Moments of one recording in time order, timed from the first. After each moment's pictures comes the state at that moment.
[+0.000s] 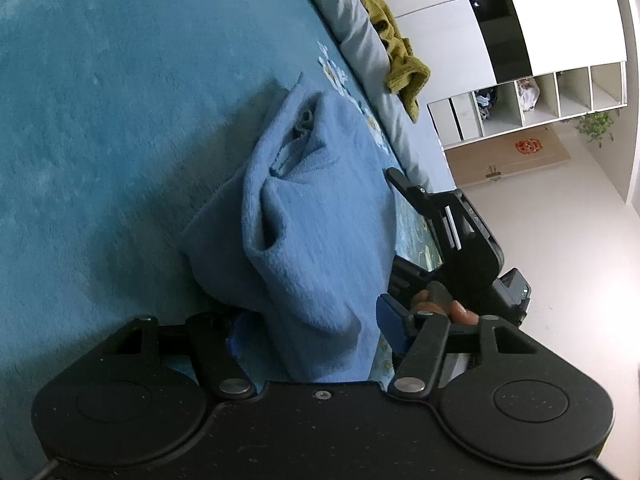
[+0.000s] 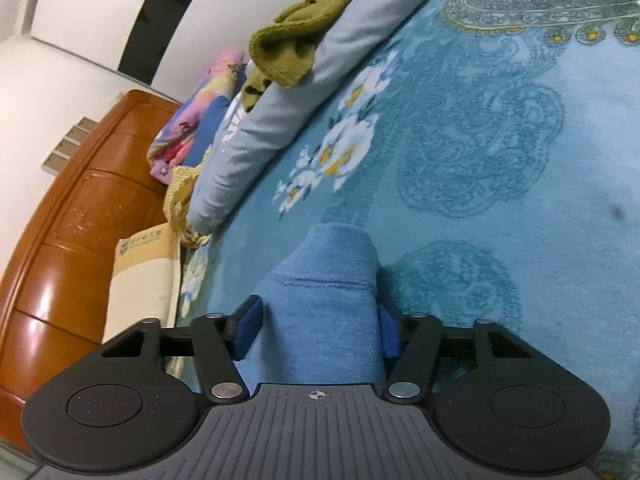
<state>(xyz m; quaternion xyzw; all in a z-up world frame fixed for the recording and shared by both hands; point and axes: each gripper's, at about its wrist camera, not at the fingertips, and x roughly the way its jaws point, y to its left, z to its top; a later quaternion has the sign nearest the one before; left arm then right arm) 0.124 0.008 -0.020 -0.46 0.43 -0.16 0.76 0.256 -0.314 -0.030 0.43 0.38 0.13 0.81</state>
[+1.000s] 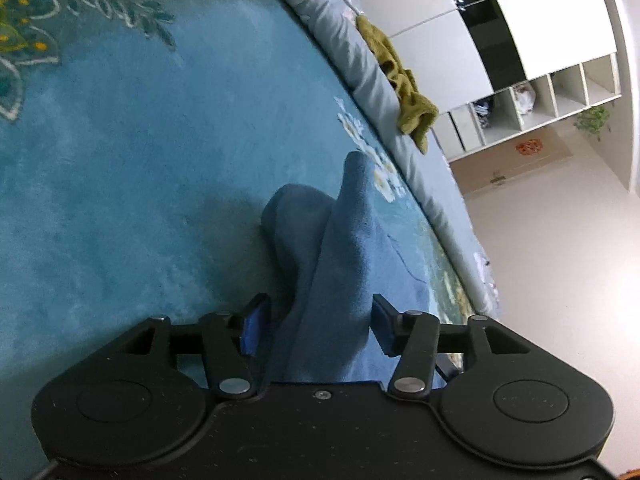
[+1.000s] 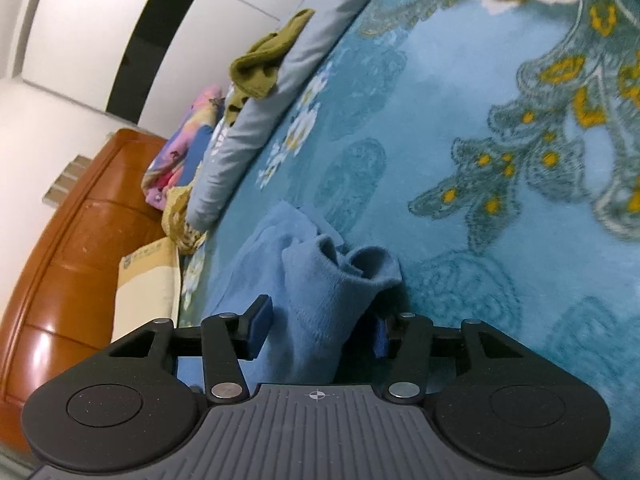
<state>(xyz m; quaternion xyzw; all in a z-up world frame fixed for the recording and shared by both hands) 0.133 0.075 -0.018 -0.42 0.40 -0.17 0.80 0.113 -0.319 -0.035 0.48 0.34 0.08 0.80</state>
